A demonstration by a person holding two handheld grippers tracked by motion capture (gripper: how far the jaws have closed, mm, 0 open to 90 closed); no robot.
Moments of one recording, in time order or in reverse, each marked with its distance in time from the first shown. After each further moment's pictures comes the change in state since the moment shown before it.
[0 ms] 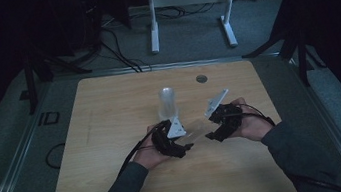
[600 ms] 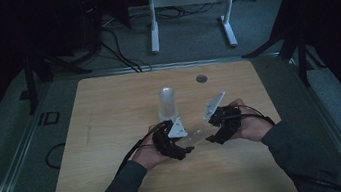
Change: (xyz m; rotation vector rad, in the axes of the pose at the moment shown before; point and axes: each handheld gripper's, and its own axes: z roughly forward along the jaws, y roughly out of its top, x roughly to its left) left arm 0.000 0.005 -0.004 0.028 -0.078 0.032; right arm 0.003 0.001 0.003 0.038 0.025 -0.052
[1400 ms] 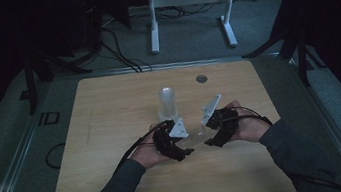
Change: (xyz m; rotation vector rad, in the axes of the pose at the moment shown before) left arm 0.000 0.004 -0.001 0.041 -0.040 0.038; right arm 0.005 0.005 0.004 0.010 0.043 -0.046
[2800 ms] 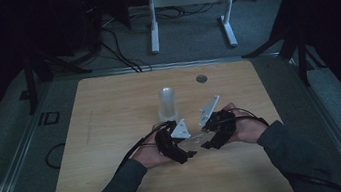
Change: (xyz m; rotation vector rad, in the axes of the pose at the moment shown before) left arm -0.004 0.004 0.003 -0.019 -0.021 -0.008; right arm 0.003 0.003 0.005 -0.044 0.079 -0.027
